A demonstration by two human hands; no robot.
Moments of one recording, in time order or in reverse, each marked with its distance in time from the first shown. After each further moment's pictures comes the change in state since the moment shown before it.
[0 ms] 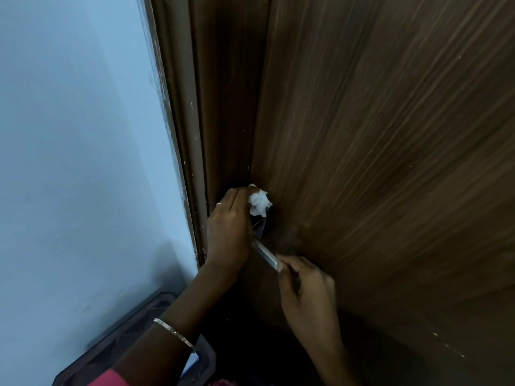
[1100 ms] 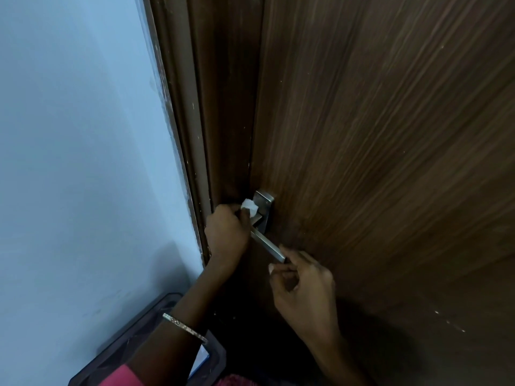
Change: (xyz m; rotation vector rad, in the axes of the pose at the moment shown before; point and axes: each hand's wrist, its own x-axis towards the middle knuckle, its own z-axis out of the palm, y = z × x) left_hand -0.001 -0.009 0.002 -0.060 -0.182 -0.561; right_hand -0.011 -0.001 0.014 -0.012 0.060 -0.032
